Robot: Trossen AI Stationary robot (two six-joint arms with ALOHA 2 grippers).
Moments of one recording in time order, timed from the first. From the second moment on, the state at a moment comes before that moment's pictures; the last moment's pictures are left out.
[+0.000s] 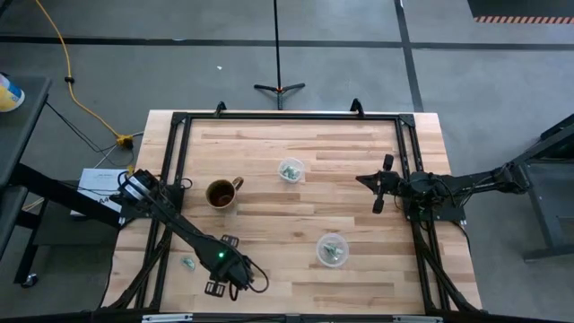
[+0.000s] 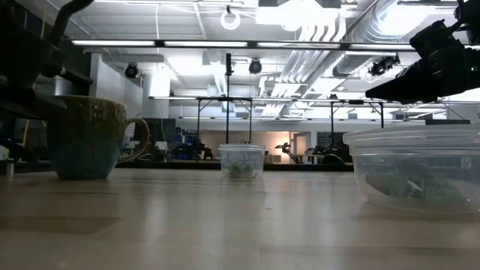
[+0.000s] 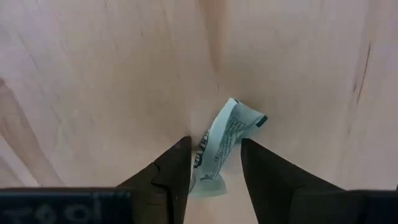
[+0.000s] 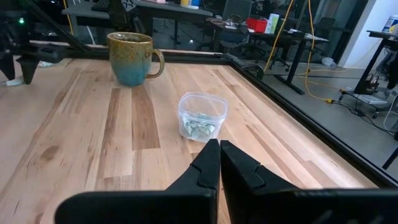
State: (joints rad) left arm -0.69 1.89 1.17 -0.84 0.17 -0.48; right arm 0.12 0.26 0.01 0.09 0.42 -0.05
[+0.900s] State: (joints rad) left arm -0.39 1.90 1.23 -0.22 -0.16 -0.03; right arm 0.12 0.26 0.01 0.09 0.44 -0.05
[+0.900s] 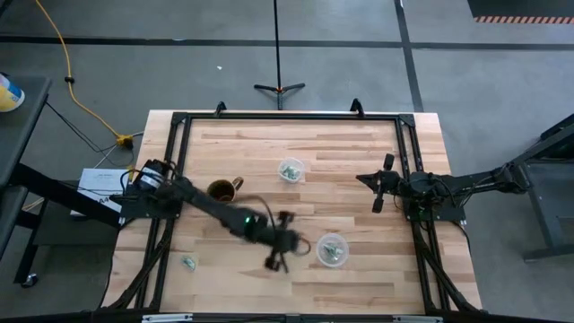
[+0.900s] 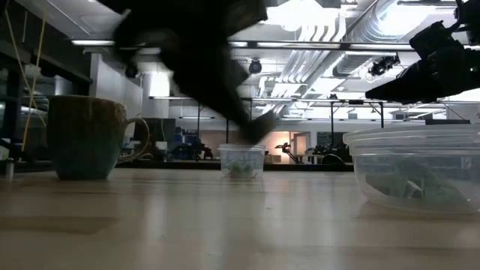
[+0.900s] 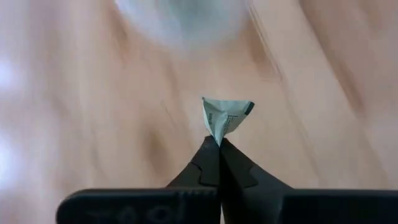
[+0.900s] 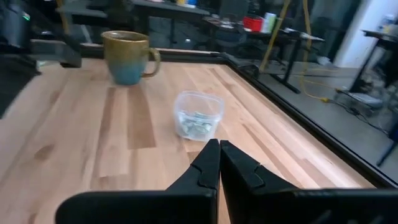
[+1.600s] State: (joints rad) left arm -0.22 2.10 1.32 0.42 0.19 0.06; right arm 0.12 0.26 0.01 0.09 0.51 -0.03
